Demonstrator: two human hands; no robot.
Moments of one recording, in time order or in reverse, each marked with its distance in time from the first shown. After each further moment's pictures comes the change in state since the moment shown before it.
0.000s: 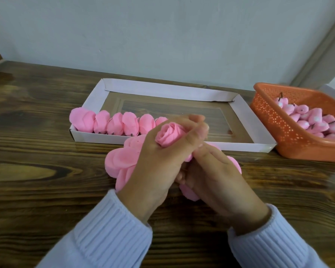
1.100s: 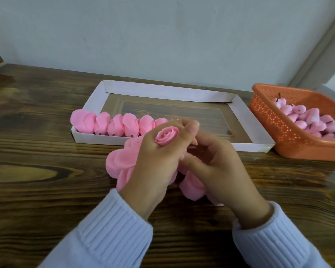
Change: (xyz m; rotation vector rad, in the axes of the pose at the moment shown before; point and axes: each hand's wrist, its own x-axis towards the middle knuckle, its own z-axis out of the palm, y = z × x) left_hand 0.010 -0.013 -0.005 0.017 0.058 0.097; right_hand 0.000 -0.020 -0.006 -0.811 0.098 -0.249
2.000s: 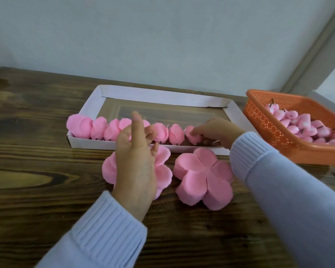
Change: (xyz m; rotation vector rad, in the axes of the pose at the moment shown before) left_hand 0.019 -0.005 -0.013 -0.208 0.503 -0.168; right_hand 0.099 0.066 -0.057 -0.446 -0.028 0.942
